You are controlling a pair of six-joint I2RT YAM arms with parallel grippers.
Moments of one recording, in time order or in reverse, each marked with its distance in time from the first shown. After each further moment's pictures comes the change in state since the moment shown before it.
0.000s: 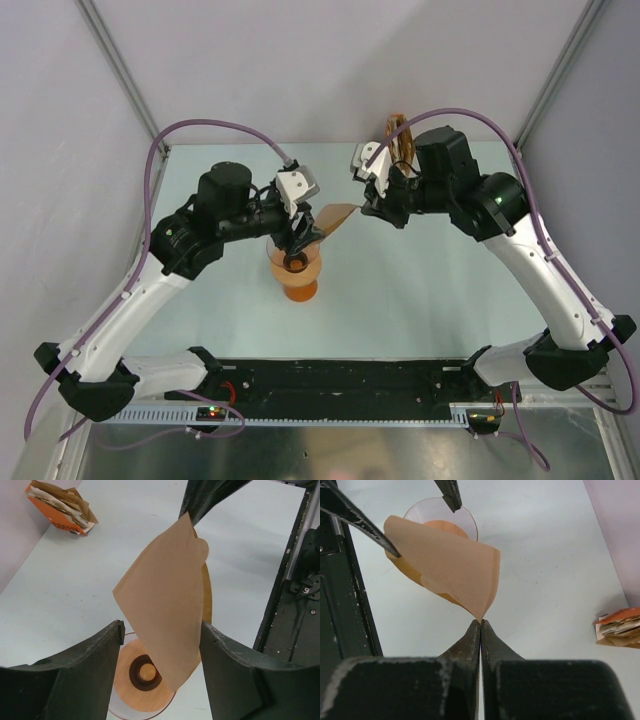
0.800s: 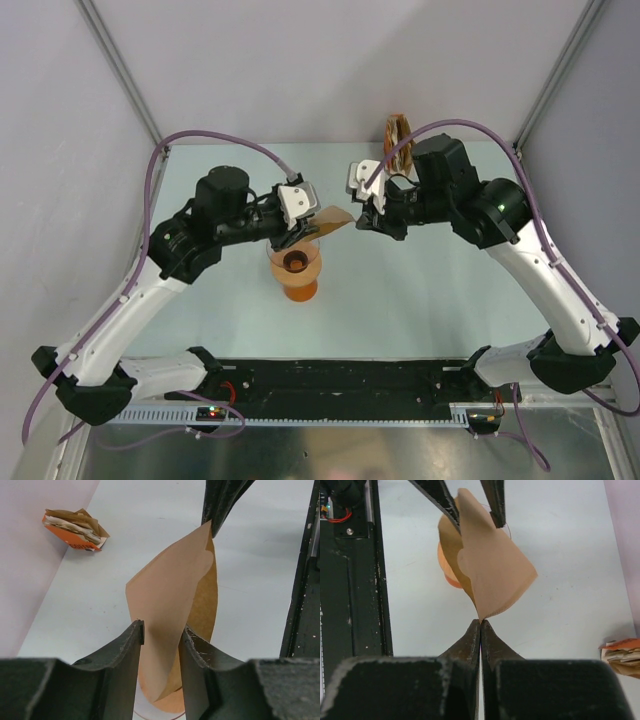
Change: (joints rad) left arm -0.001 -0.026 -0.032 0.015 0.021 0.187; right arm 0.053 -0.018 -0.004 -0.045 -0.076 -0.081
